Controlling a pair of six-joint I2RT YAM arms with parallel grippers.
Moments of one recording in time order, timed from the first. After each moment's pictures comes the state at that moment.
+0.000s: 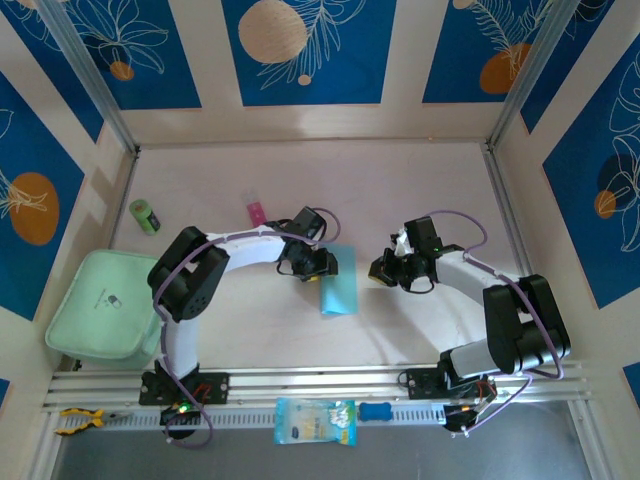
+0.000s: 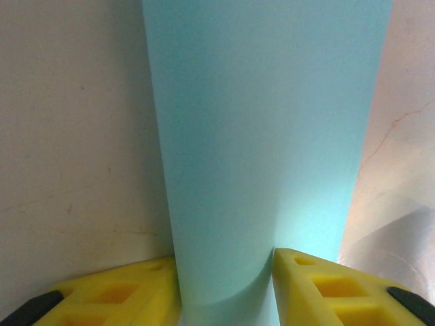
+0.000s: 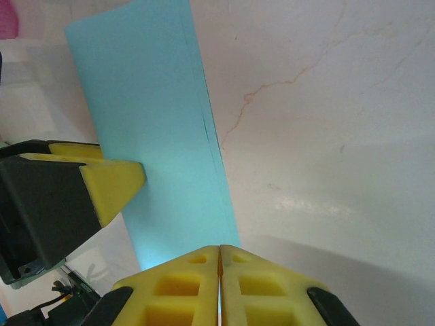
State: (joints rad) left arm -0.72 1.96 1.23 -0.44 0.36 -0.78; right arm 0.26 1.41 0.64 -0.34 -0.58 0.69
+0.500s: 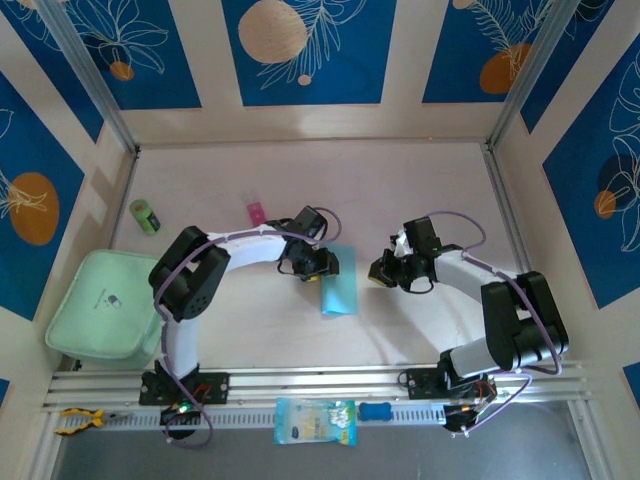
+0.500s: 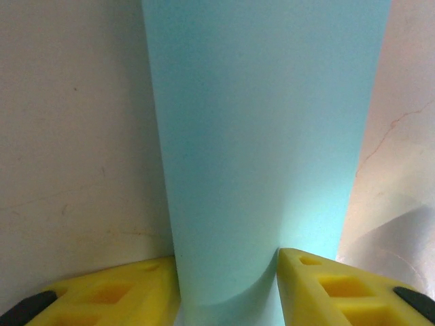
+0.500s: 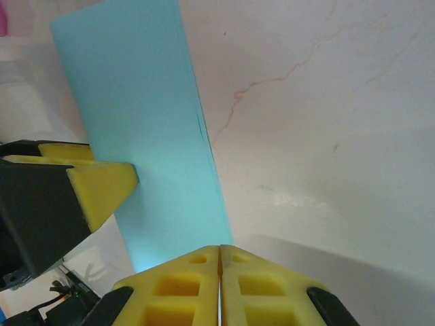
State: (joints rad) left arm -0.72 1.97 1.24 -0.45 0.36 -0.78; right arm 0.26 1.43 0.65 -0.34 -0.58 0.69
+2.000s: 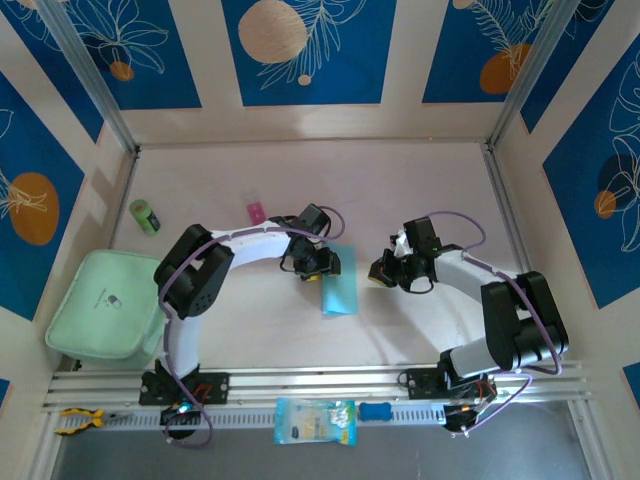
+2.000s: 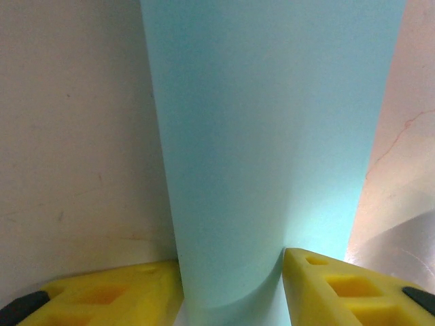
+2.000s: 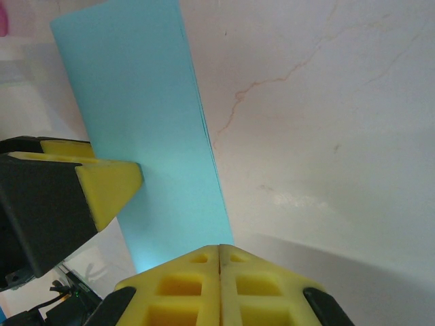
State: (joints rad) left arm -0.73 2.01 1.31 -0.53 0.35 -0.75; right arm 0.26 1.43 0.65 -0.33 -0.58 0.69
